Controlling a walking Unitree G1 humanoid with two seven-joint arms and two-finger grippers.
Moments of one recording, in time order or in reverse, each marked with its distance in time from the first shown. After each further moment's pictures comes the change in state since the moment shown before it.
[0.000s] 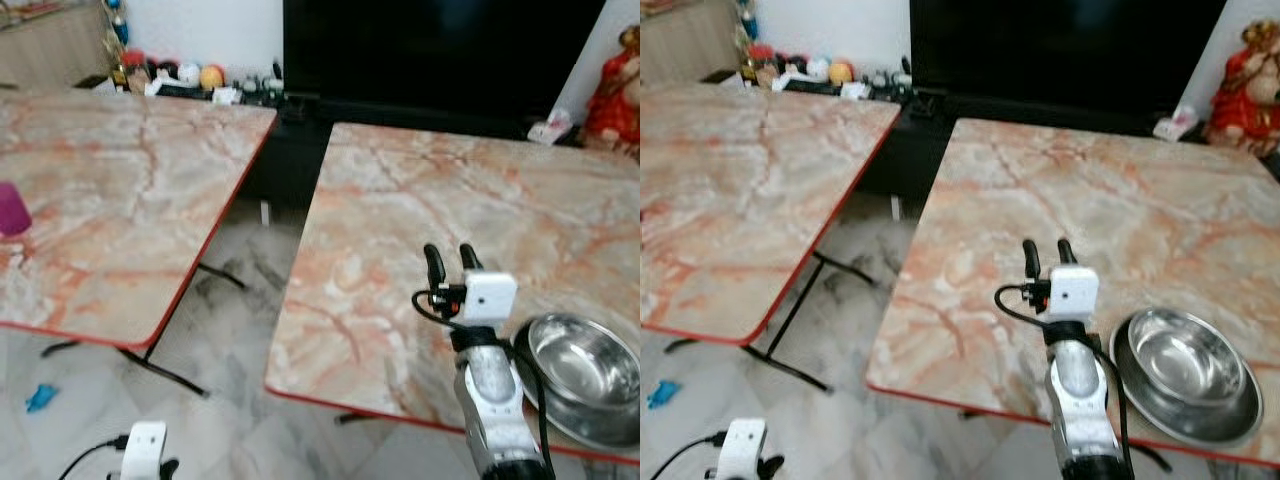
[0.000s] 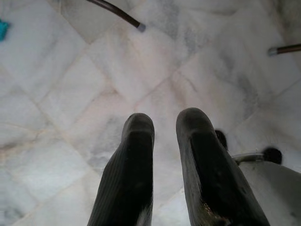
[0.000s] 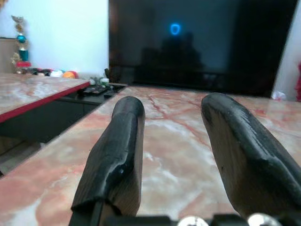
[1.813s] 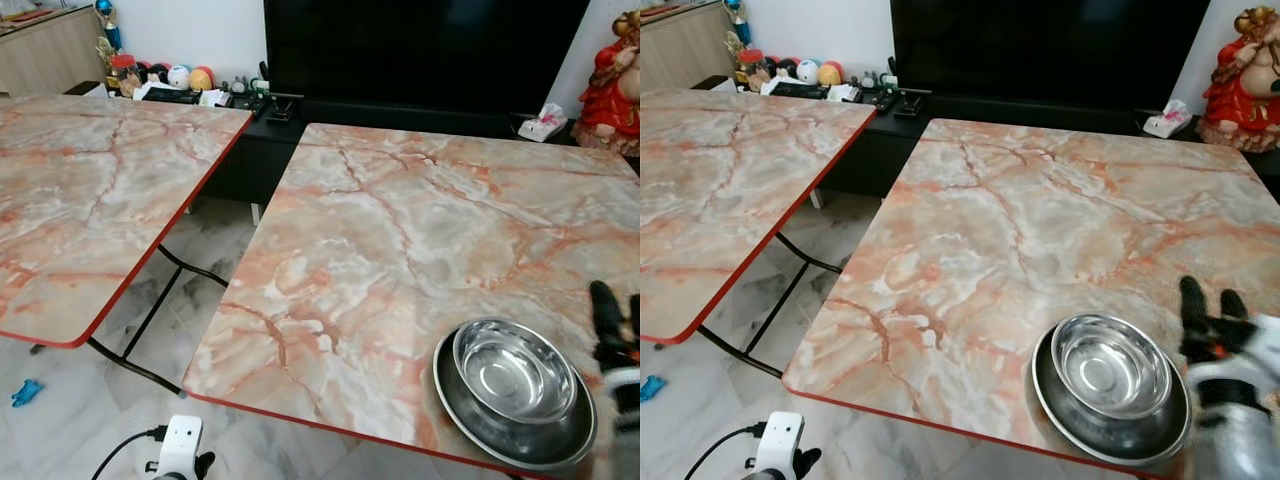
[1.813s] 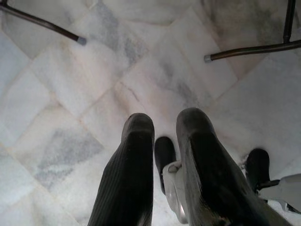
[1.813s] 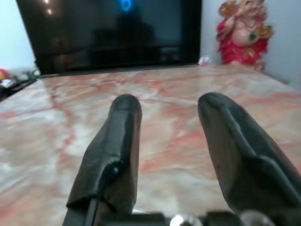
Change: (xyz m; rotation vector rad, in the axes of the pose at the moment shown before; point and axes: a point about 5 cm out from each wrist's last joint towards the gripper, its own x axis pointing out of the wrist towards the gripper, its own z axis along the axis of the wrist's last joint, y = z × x) left arm 0.006 -0.035 0.014 0.047 -0.043 -0.097; right arm -0.060 -0.085 0.015 0.104 0.126 -0.193
